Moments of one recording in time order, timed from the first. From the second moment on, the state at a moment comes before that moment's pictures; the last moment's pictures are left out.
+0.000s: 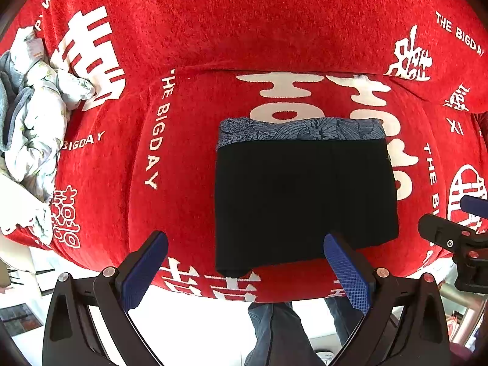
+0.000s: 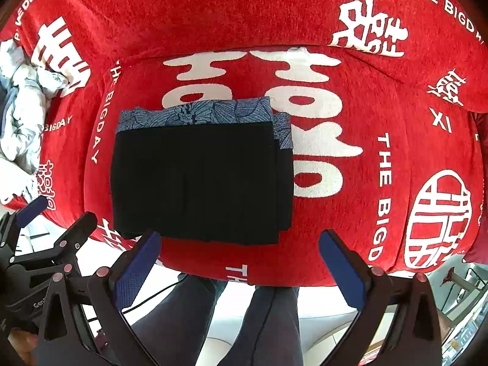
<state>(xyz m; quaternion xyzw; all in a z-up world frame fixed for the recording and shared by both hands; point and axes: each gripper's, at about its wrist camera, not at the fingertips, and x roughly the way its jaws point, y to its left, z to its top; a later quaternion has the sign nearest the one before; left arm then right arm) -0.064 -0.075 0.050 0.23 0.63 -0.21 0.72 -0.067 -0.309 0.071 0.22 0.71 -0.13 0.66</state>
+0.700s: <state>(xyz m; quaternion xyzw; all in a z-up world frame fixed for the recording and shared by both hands) -0.061 -0.079 0.052 0.24 0.62 -0.21 0.72 -0.063 -0.308 0.074 0.20 0.71 -0.14 0.66</state>
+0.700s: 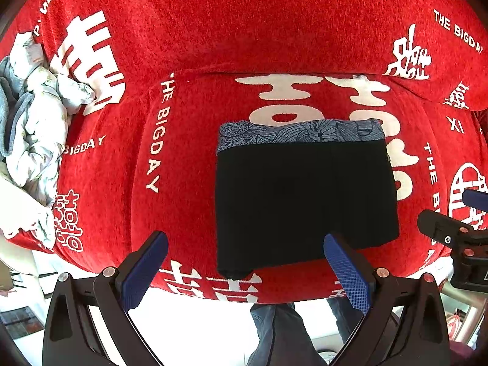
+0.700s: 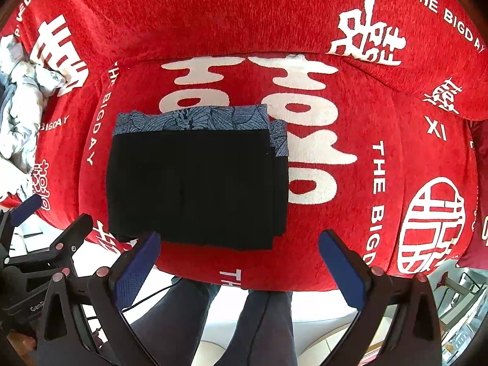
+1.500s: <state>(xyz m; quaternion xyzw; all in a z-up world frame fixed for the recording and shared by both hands) -0.065 -0.079 0.051 0.24 0.62 -0.21 0.71 -0.062 -0.307 0.075 0.20 0.71 -0.14 0.66</state>
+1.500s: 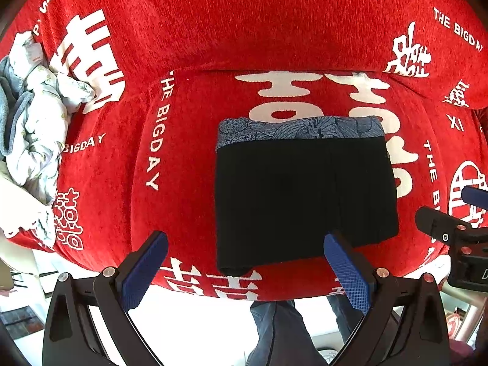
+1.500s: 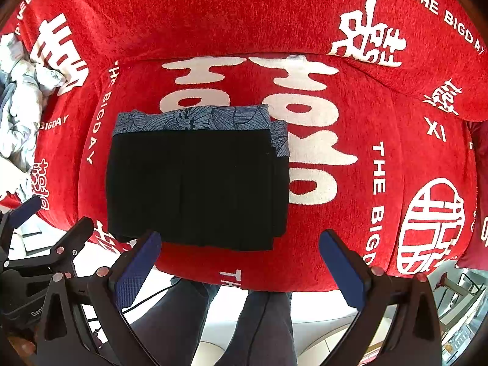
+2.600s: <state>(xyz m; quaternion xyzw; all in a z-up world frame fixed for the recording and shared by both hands) -0.066 -0.078 0.049 0.23 0.63 -0.21 0.71 -0.061 -0.303 0.071 0.20 0.71 -0.14 0.66</state>
